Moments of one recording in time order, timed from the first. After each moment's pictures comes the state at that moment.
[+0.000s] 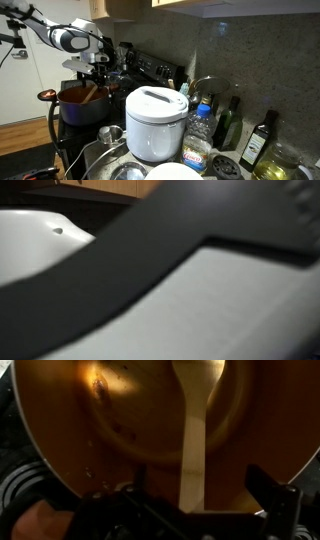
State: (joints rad) arm 0.38 -0.03 0.28 -2.31 0.16 2.35 -0.26
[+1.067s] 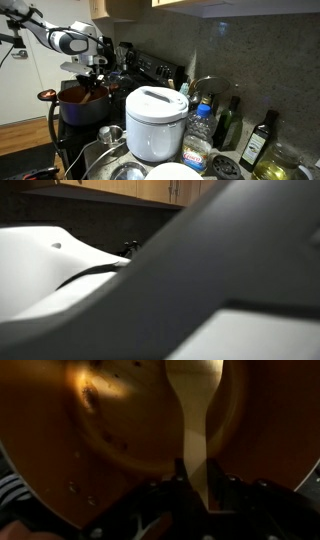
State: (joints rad) arm 0.38 -0.02 0.30 -2.32 0.16 2.35 -0.26
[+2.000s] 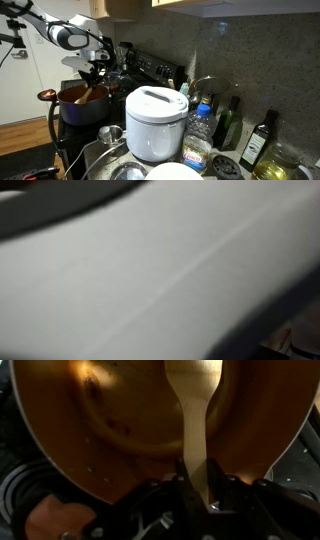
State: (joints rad) arm 0.36 -0.07 0.29 -2.32 0.27 2.35 -0.31
